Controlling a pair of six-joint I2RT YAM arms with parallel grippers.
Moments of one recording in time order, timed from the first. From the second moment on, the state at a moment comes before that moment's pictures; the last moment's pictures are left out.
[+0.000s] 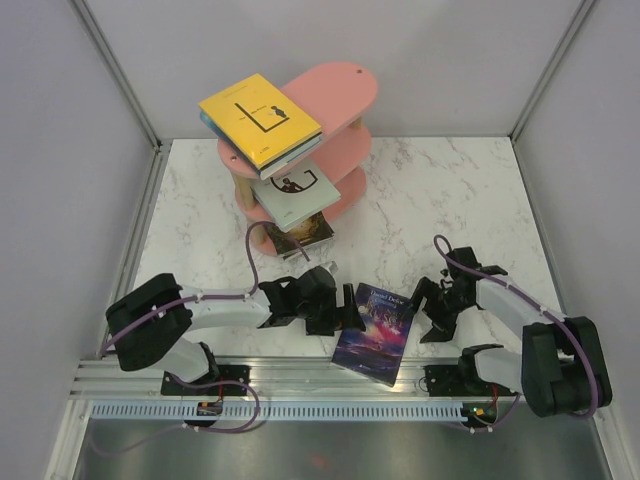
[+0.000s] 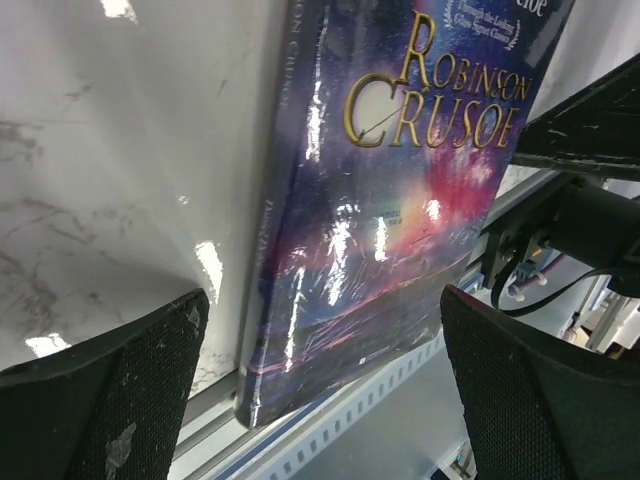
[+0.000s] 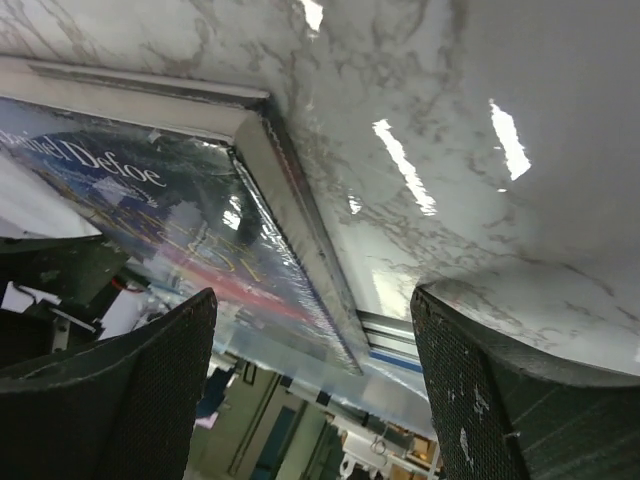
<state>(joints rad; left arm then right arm) -1.06 1.47 0.64 -0.03 0.15 -1.09 0.14 1.19 0.47 -0.74 -0.48 0.71</state>
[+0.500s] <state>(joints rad) -1.06 1.63 0.41 0.70 0.35 -1.28 0.19 1.27 0.35 -0.46 -0.77 0.84</state>
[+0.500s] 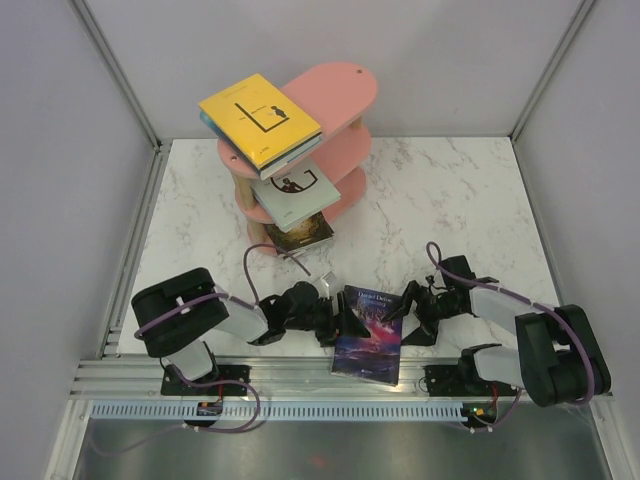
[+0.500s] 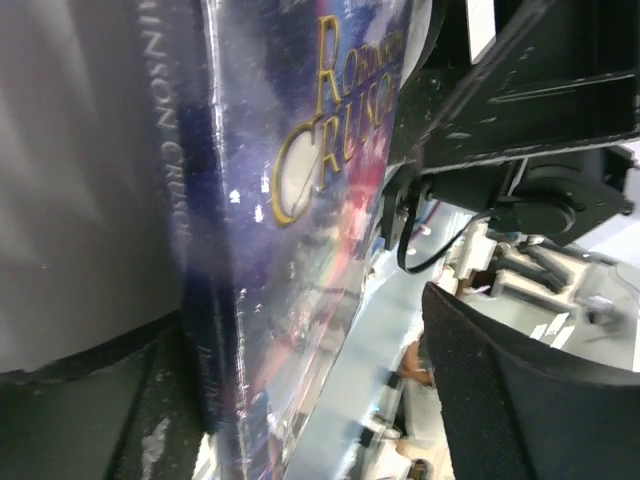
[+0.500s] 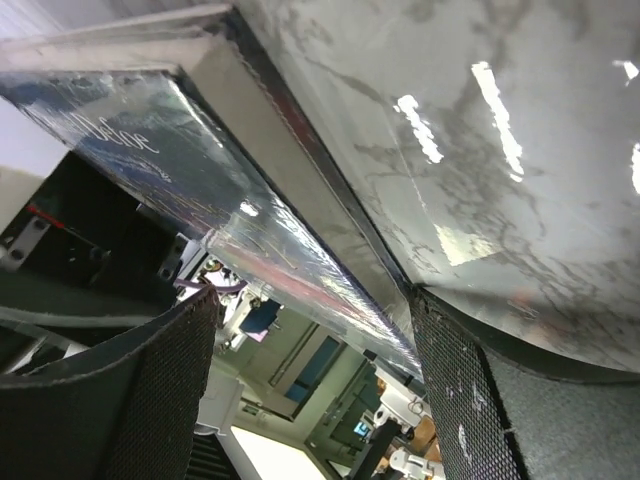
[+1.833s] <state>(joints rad) -1.12 0.77 0.41 -0.21 -0.11 -1.41 0.41 1.00 0.70 -0.21 -0.71 1.22</state>
